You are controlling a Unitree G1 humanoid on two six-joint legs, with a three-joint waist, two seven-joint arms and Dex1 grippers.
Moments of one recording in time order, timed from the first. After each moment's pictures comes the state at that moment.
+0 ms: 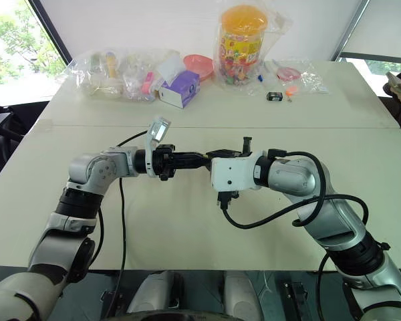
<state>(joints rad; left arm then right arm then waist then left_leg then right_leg) -0.72 0.35 -0.09 0.18 -0.69 0.94 -1.10 -0.44 -0.75 0.26 -0.56 -0.16 0.32 0.89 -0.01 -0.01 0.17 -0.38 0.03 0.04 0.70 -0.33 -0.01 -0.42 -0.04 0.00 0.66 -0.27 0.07</state>
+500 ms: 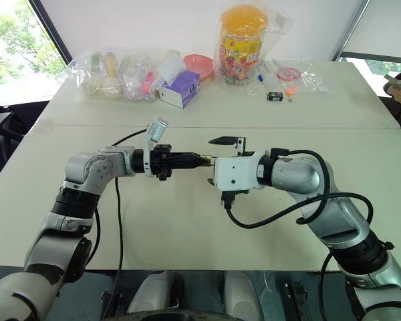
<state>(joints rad) -0.72 0.38 -0.09 0.18 -0.66 0.93 -1.10 -0.44 -0.77 0.20 -0.54 -0.09 0.34 0.93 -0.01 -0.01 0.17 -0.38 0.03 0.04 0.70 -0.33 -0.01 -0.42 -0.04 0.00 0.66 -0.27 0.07</state>
